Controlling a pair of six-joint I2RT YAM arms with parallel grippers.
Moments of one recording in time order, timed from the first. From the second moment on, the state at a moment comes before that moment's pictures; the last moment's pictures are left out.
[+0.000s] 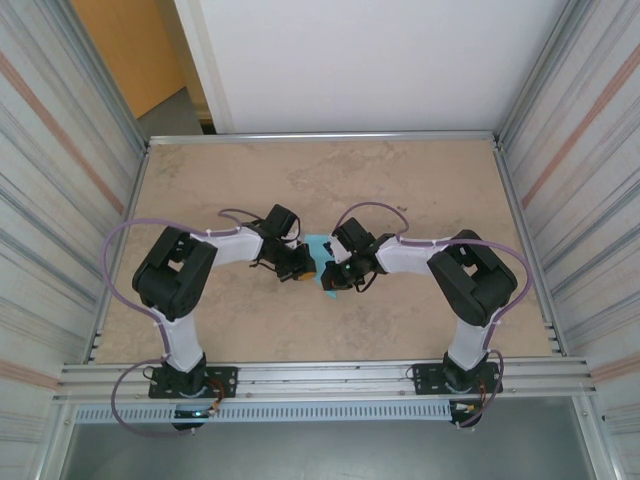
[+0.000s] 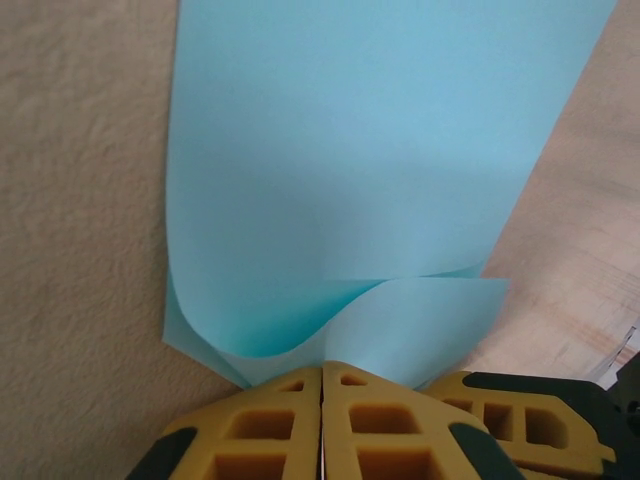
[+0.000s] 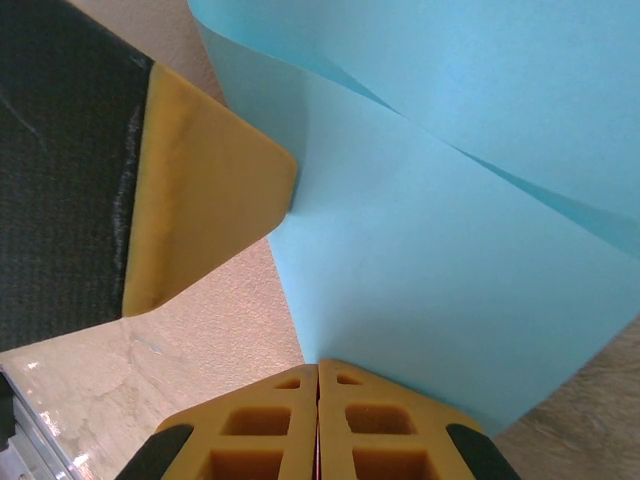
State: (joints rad) left arm -0.56 1.84 1.00 -0.33 0.55 -0.81; right arm 0.72 1.80 0.94 -0.27 -0.45 0.51
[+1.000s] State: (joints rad) left arm -0.58 1.83 0.99 -0.34 0.50 -0.82; right arm 0.72 1.80 0.94 -0.28 -0.50 0.50
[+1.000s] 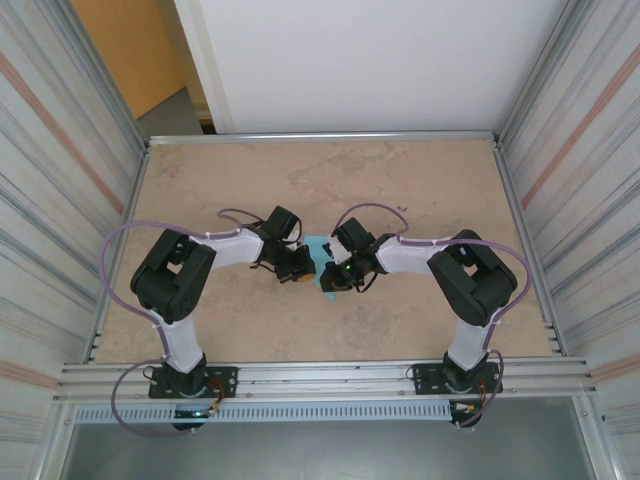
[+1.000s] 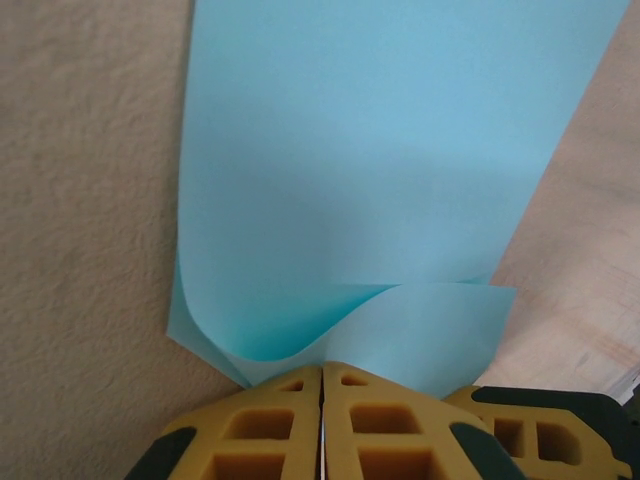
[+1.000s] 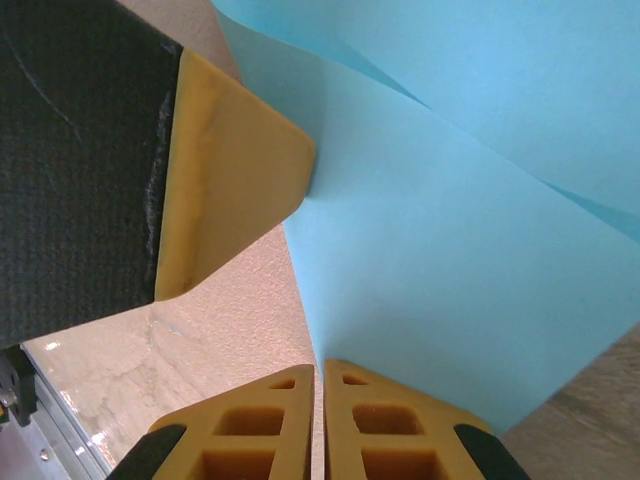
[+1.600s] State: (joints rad) left arm -0.58 1.83 0.99 -0.34 0.50 -0.82; right arm 0.72 1.80 0.94 -0.32 -0.53 0.48
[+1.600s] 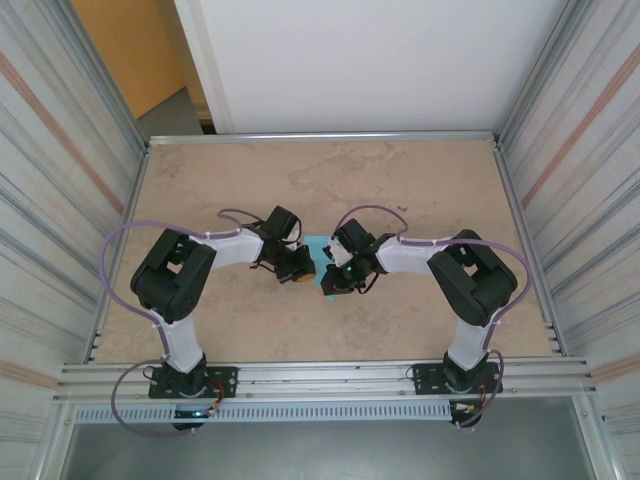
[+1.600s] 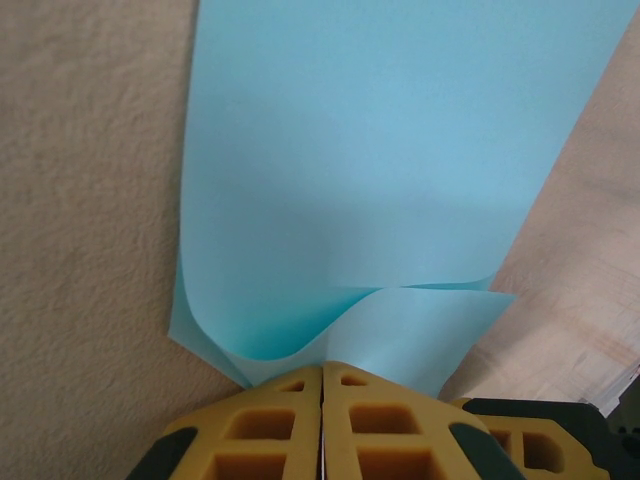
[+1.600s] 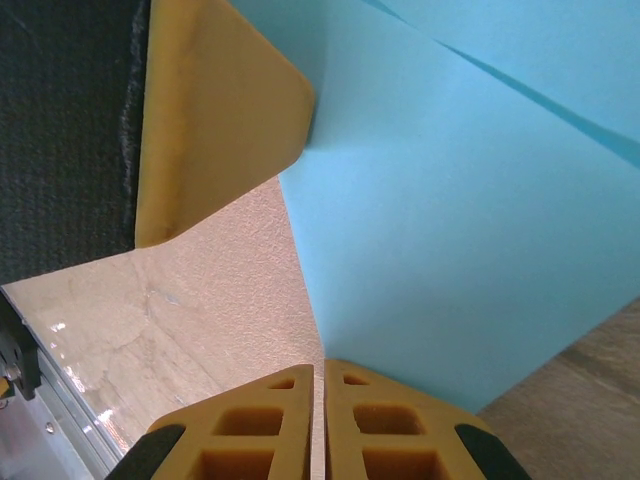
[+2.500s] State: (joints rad) left arm -0.57 1.83 0.99 -0.34 0.51 -0.82; right arm 0.72 1.63 0.82 -0.39 -0.50 0.46
